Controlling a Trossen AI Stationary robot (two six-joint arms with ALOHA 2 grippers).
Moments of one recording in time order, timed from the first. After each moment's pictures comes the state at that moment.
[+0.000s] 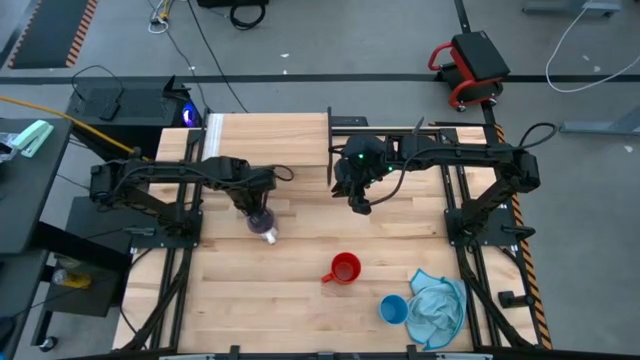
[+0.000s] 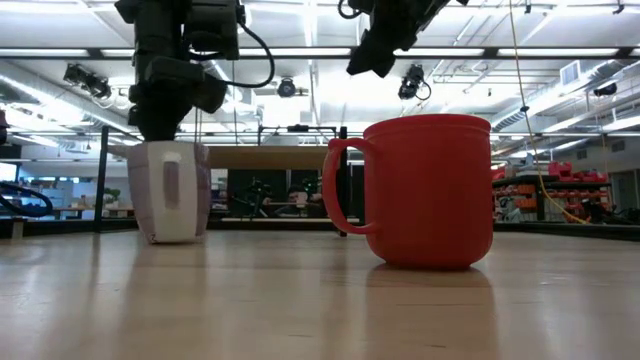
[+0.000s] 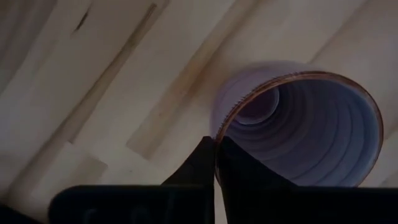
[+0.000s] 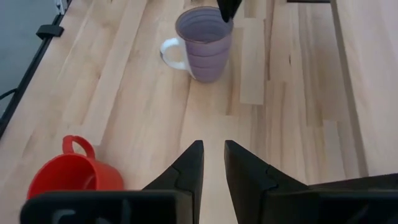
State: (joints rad) left arm 0.19 1.38 0.99 -1.02 0.03 -0.46; right arm -0.18 1.54 1.39 -0.68 -0.27 -0.17
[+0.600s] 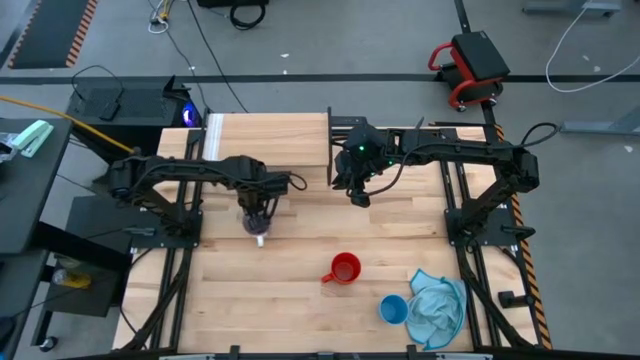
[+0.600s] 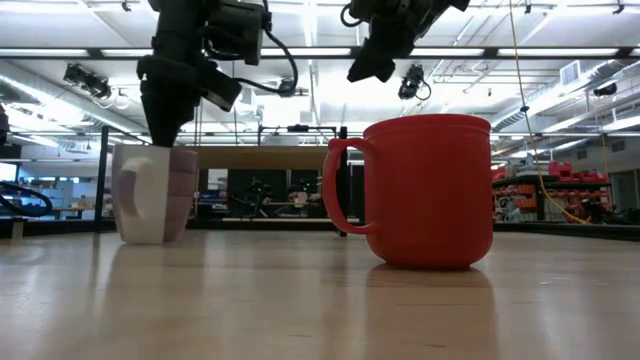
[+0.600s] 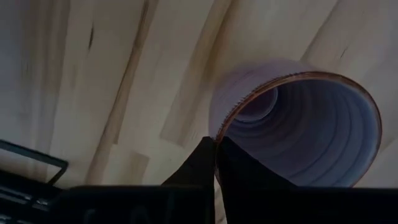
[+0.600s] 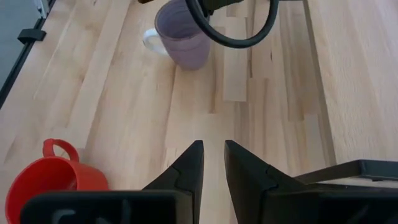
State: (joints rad) left arm 0.15 1.56 1.17 -1.23 -0.04 -0.24; right arm -0.23 1.54 1.39 -0.68 -0.27 -0.18
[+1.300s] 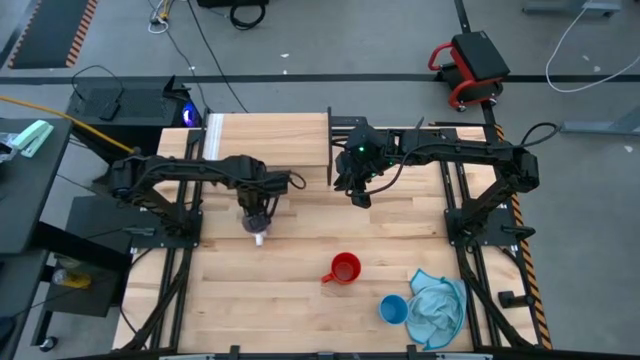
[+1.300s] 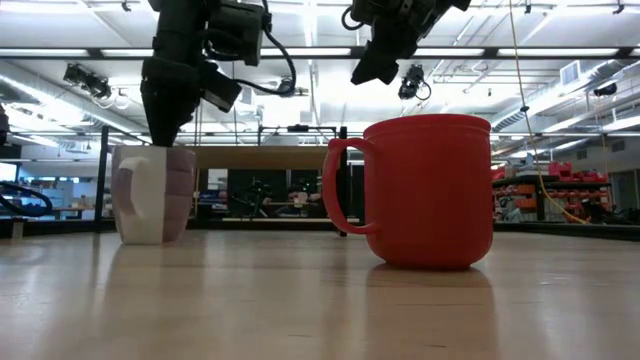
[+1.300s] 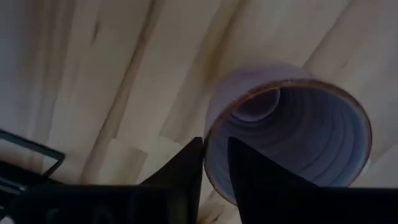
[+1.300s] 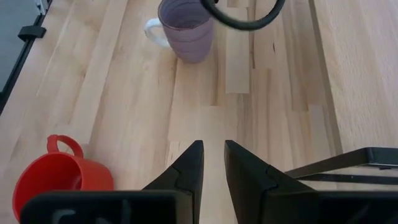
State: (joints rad) left arm 0.16 1.55 1.18 -1.23 -0.05 -0.30; right arm -0.23 1.54 1.39 -0.70 -0.27 -0.16
